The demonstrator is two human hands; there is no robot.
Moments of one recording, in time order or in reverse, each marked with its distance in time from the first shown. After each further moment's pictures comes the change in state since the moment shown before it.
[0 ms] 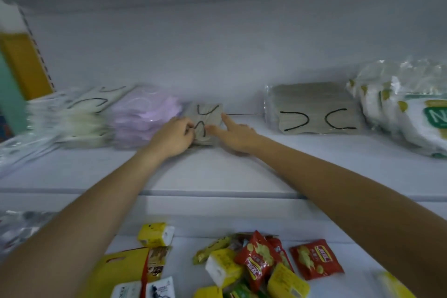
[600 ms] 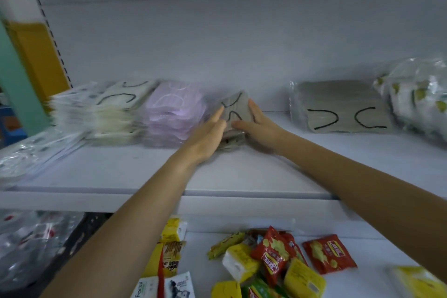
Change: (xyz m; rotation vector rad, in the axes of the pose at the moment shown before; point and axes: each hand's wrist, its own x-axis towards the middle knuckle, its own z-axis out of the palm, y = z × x) left_hand -0.017 -0.008 -0.011 -0.470 -0.140 -0.054; right_hand 0.013 -0.027 0.013 0.681 0.100 -0.074
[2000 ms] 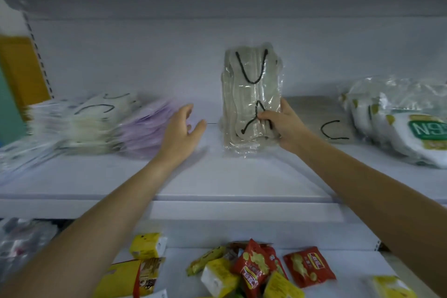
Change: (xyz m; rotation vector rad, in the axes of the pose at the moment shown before) left_hand 0.002 0.016 0.009 -0.151 0.411 0.200; right_hand -0.035 -0.012 -0.081 0.565 0.289 -0.003
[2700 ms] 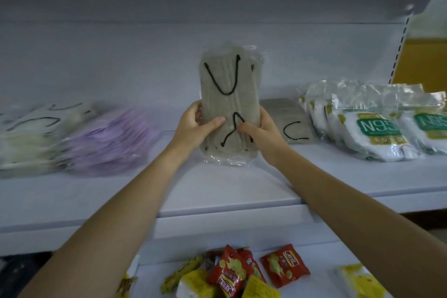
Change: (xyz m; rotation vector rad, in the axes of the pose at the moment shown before) left_hand 0.025 0.042 0.084 -0.528 -0.258 -0.025; right_hand -0.019 0.004 -0.044 -0.198 -0.046 -0.212
